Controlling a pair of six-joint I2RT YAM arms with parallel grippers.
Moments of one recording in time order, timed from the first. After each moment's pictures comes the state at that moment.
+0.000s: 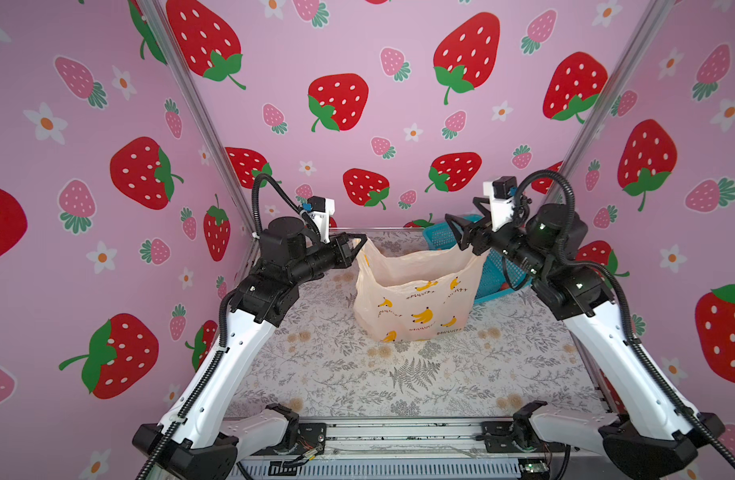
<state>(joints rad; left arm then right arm) -0.39 1.18 1.42 -0.44 0.43 -0.60 0.63 1.22 1.52 -0.32 -0.15 -0.09</state>
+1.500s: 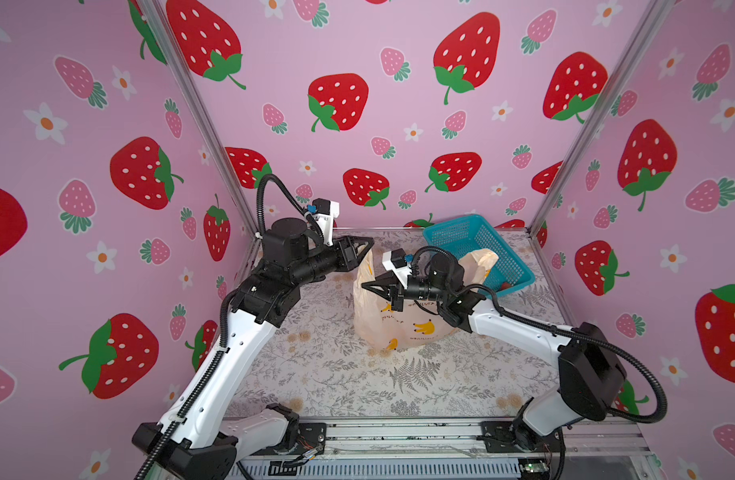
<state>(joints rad) -0.40 1.18 1.42 -0.46 0.46 -0.51 0.86 1.57 1.09 0.48 -0.75 0.02</state>
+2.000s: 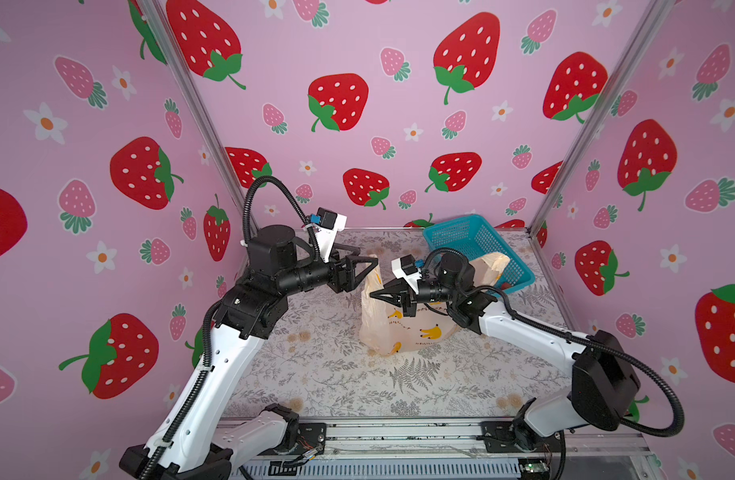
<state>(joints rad) -0.38 1.12 1.42 -0.58 0.64 -0.18 0.82 1.50 1.06 0.43 -0.94 -0.04</state>
